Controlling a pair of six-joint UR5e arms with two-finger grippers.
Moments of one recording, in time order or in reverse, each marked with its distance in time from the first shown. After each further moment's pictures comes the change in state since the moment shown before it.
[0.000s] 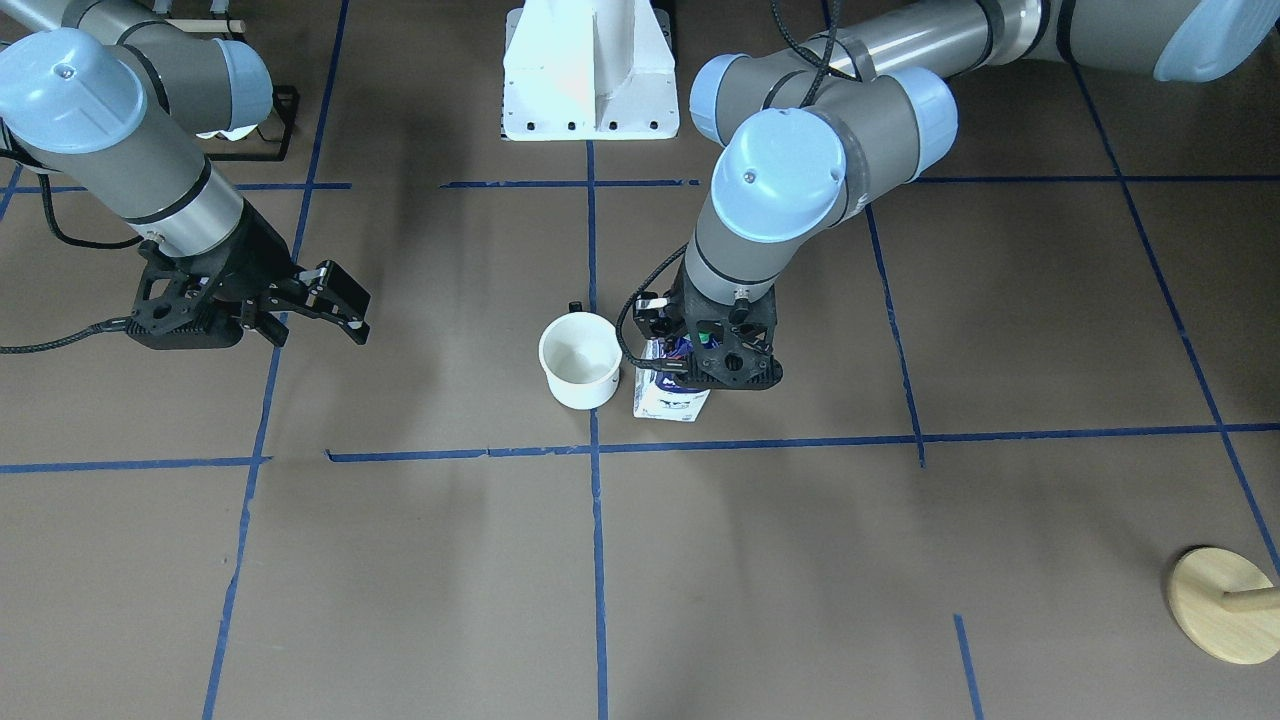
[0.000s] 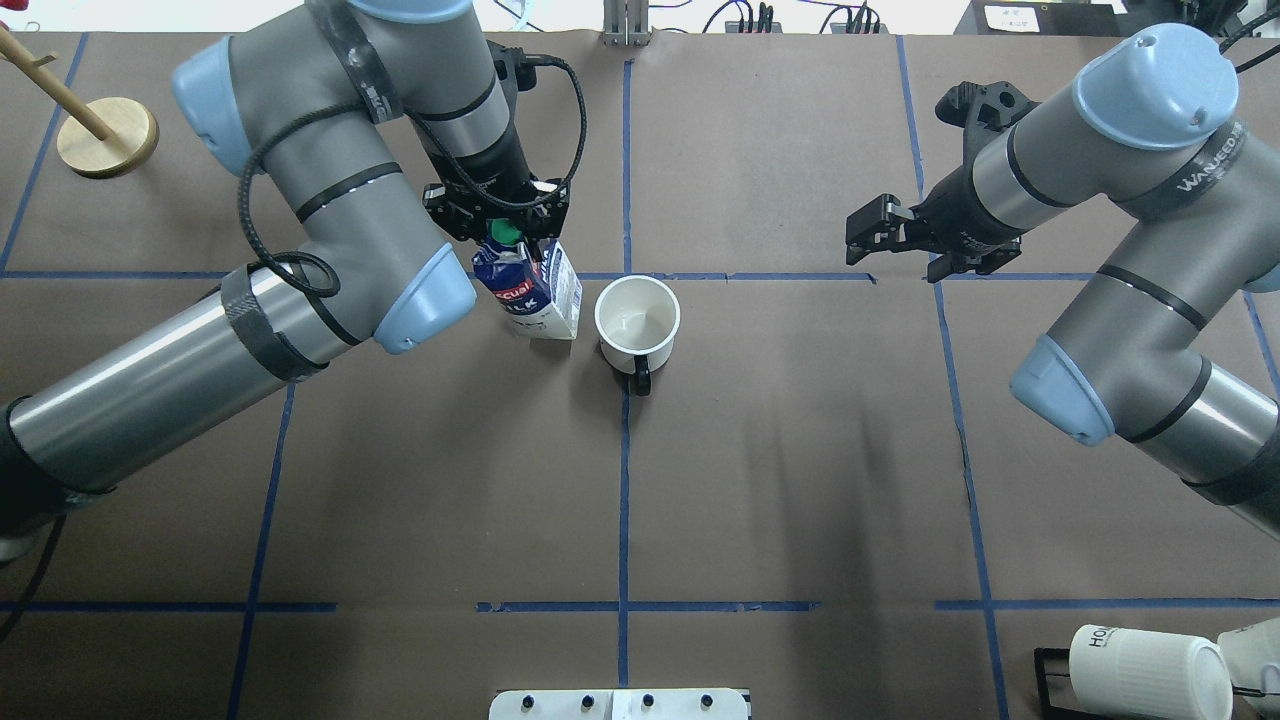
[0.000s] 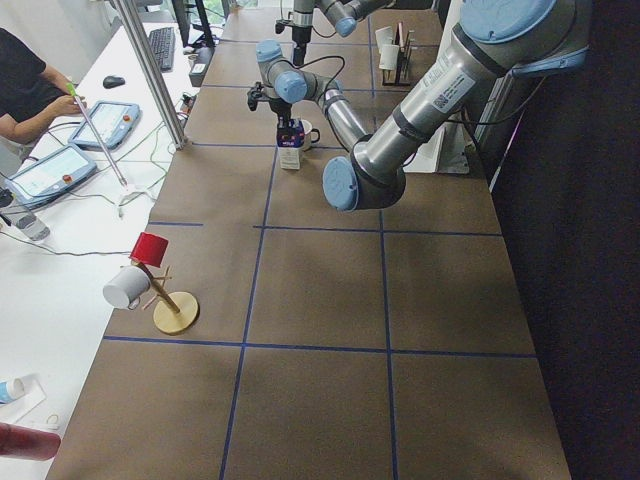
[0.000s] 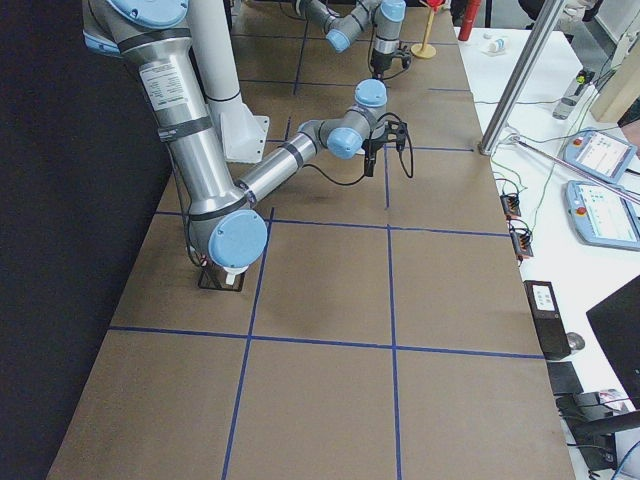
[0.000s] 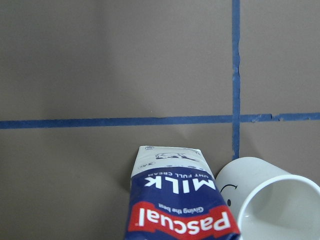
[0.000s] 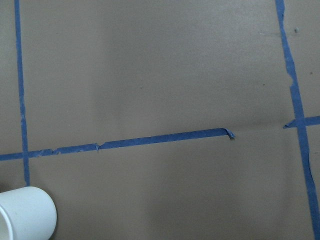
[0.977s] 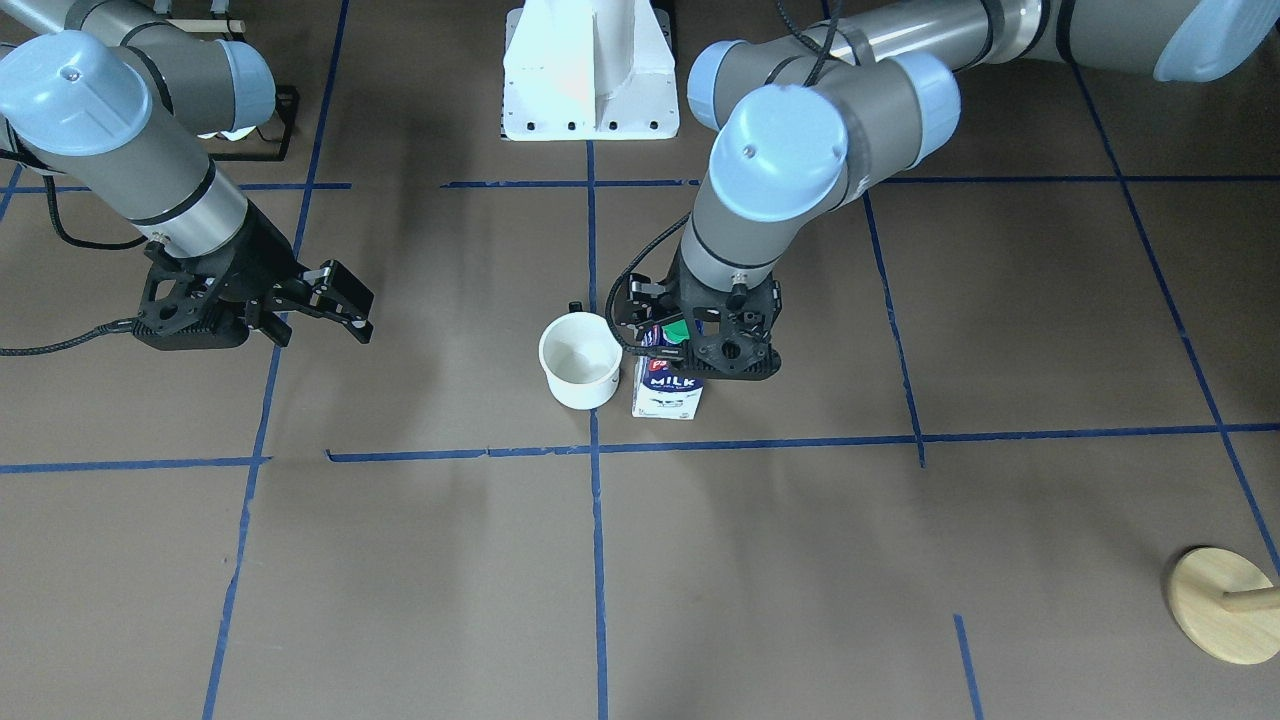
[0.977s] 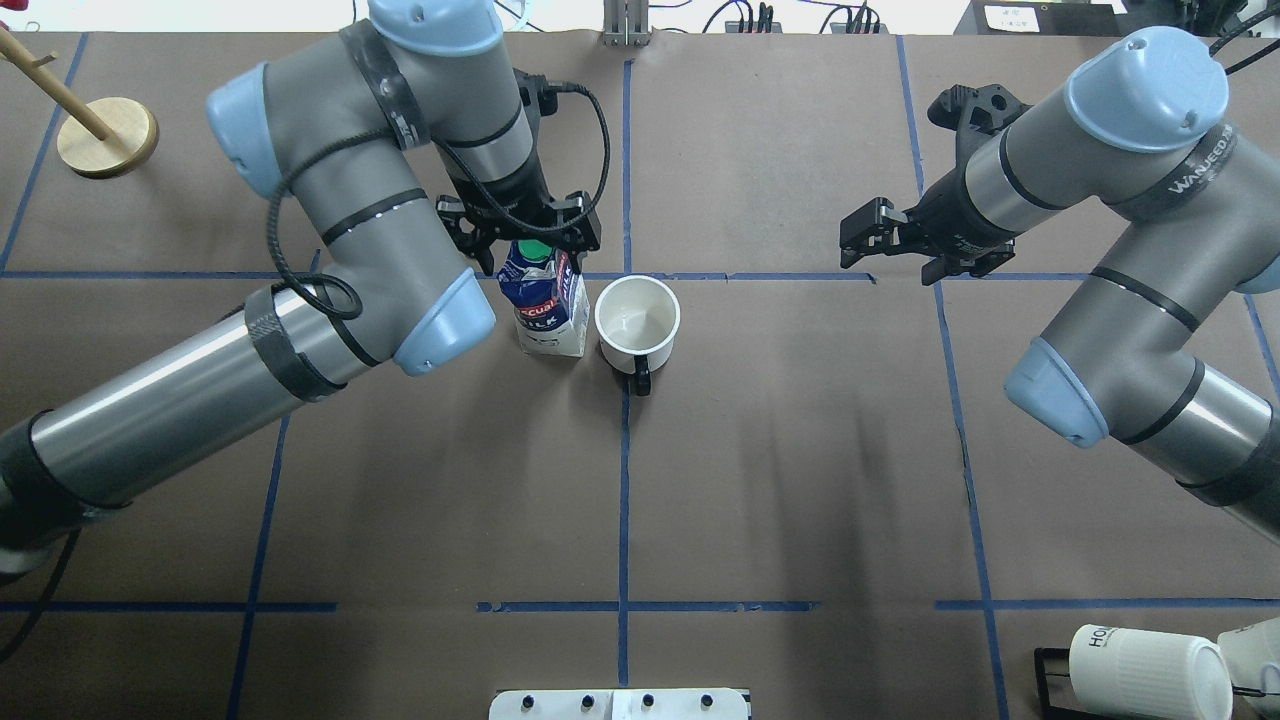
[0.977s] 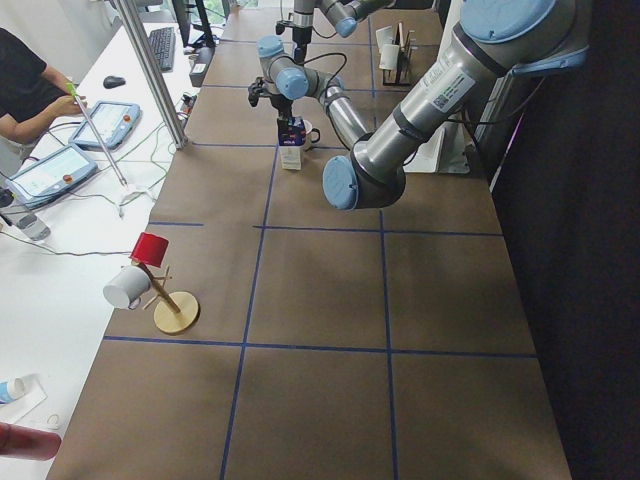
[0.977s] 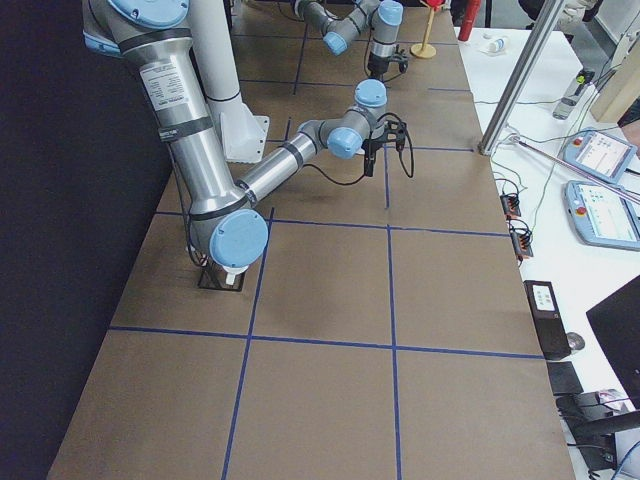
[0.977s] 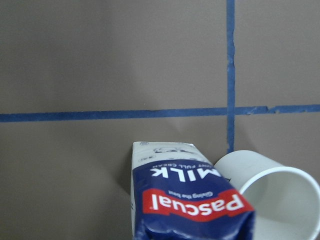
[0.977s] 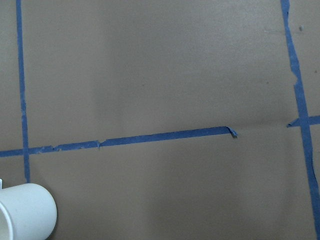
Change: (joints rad) left arm -0.048 0.007 -0.078 0.010 0.001 -0.008; right arm -0.003 0.002 -0.002 0.000 0.003 -0.007
